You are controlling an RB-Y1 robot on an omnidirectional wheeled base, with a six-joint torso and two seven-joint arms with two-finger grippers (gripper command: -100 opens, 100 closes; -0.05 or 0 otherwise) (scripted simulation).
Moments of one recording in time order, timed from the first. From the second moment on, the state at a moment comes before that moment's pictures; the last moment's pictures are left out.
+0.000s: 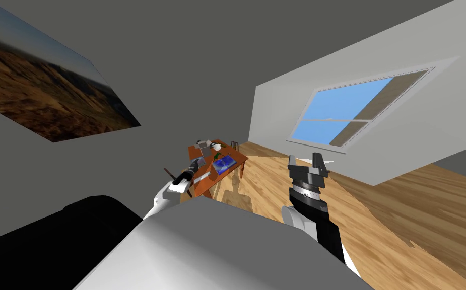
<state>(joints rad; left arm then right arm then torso) 0.34 0.43 0.27 -1.72 0.21 0.18 0.19 0.46 0.00 0.03 -2.29 -0.08 -0.49 -0.08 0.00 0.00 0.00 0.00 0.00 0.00</state>
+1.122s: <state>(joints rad) 0.25 0.49 0.35 -1.48 0.30 0.48 0.29 0.46 0.00 0.03 -2.29 -0.08 -0.49 -0.08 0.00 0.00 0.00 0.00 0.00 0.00</state>
